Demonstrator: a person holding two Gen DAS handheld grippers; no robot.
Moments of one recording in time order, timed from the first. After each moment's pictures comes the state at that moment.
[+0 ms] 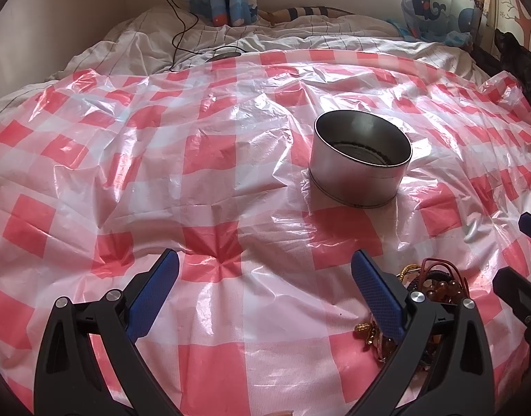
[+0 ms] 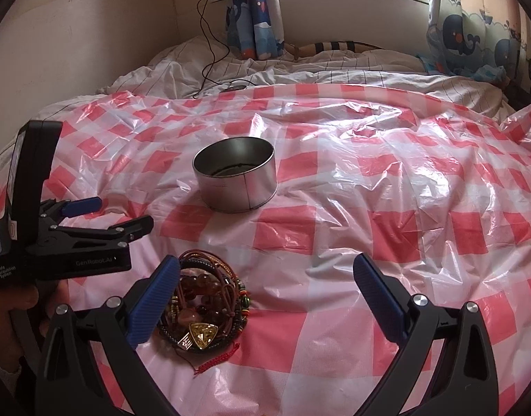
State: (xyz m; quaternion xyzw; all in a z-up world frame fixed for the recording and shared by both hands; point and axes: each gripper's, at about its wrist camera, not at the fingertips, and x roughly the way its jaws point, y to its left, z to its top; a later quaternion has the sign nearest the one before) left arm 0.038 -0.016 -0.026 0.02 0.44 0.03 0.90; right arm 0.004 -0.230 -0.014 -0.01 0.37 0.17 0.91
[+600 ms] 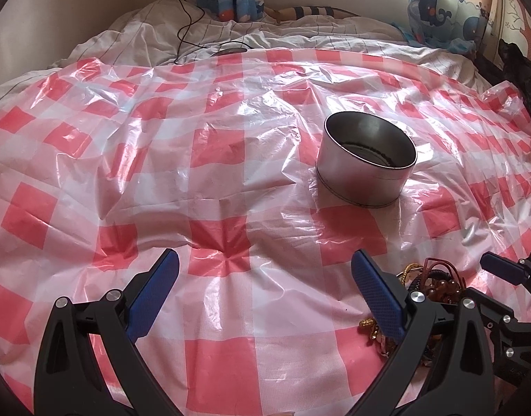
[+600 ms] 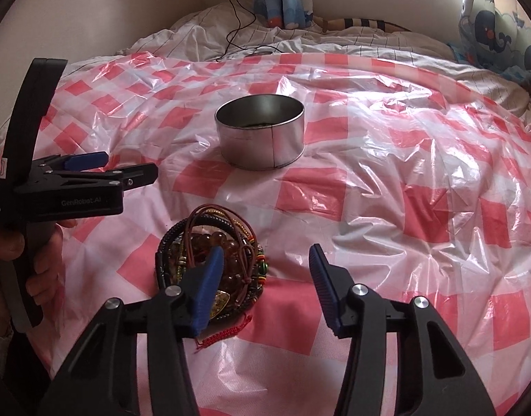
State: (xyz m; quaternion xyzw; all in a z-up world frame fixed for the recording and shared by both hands) left arm 0.035 -0.007 -0.025 0.00 0.44 0.02 0.90; right arm 0.007 -0.219 -0.040 -0.02 0.43 0.21 0.88
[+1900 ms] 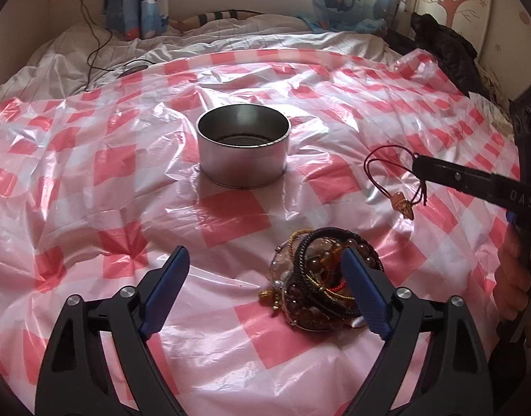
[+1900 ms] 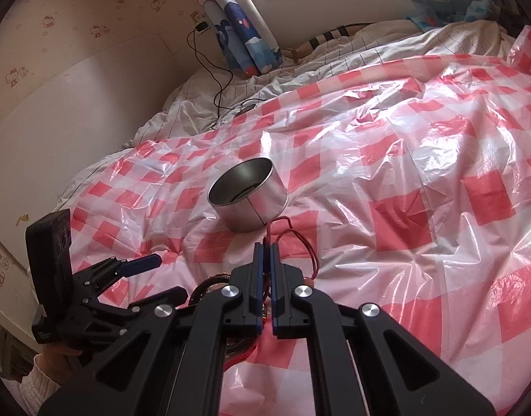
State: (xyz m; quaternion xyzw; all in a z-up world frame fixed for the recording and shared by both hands) left arm 0.006 -0.062 -0.023 0.04 0.43 -0.16 0.89; right arm 0.020 -0.289 -0.012 0.17 0.37 0.23 0.88
